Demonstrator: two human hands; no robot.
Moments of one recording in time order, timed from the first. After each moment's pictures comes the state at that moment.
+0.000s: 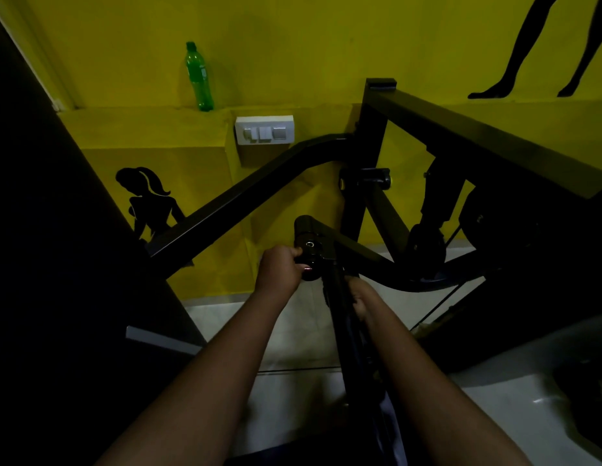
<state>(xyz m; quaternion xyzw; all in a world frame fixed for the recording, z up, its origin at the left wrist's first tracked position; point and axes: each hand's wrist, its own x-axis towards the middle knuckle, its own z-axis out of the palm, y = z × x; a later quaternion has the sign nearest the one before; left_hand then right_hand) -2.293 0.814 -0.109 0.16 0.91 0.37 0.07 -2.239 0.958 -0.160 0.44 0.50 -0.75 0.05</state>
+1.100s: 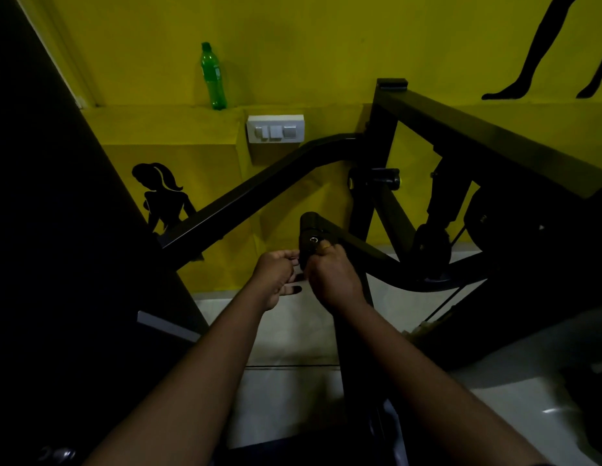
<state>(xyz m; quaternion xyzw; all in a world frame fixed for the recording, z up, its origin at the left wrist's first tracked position) -2.272 0.799 -0.092 -0.08 0.70 0.65 0.28 -2.227 0.909 -0.121 0.02 0.98 -0.12 -0.16</state>
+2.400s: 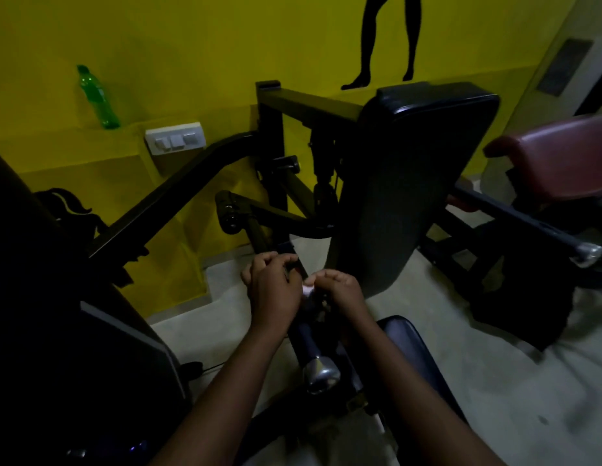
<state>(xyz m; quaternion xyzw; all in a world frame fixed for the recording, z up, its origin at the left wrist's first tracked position) -2.055 0.803 -0.095 0.25 0.86 0.44 0.00 -1.969 0.881 -0.085 0.32 0.56 -0.74 -0.19</state>
